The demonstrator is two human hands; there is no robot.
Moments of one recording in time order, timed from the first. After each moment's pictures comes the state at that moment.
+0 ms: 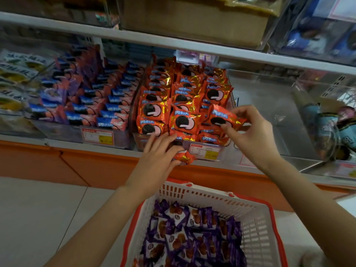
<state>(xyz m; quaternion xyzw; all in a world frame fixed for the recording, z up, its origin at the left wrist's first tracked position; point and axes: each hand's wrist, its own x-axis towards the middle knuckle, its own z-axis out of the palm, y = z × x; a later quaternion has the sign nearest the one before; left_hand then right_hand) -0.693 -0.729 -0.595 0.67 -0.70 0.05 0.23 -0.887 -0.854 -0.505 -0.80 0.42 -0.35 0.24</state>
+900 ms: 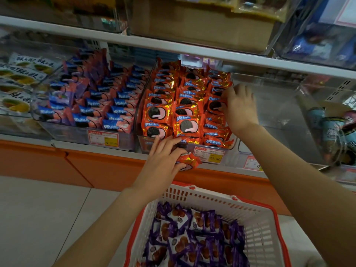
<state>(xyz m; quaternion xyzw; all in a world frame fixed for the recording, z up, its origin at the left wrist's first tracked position) -0.697 -0.730 -0.588 0.68 -0.68 0.01 0.26 -0.830 -0.933 -0.512 -0.86 0.46 -0.17 -0.13</state>
